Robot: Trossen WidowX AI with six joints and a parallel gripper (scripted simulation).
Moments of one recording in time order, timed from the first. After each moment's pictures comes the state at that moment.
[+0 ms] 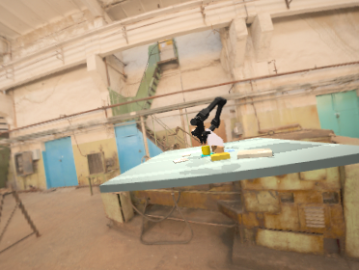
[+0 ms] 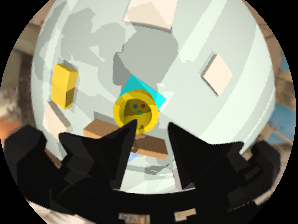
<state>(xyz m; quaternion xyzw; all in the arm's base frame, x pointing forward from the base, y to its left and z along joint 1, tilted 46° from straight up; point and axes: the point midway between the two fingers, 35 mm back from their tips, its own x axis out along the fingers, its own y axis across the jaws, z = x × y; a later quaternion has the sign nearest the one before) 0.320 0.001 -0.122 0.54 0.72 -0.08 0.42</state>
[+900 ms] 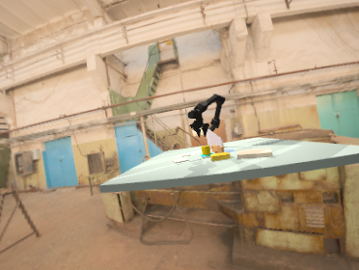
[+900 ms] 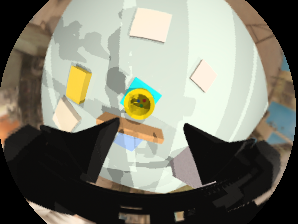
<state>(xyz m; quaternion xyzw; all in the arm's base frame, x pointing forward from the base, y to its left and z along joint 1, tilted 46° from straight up) 0.324 -0.043 -0.082 0.54 0.72 -0.08 0.43</state>
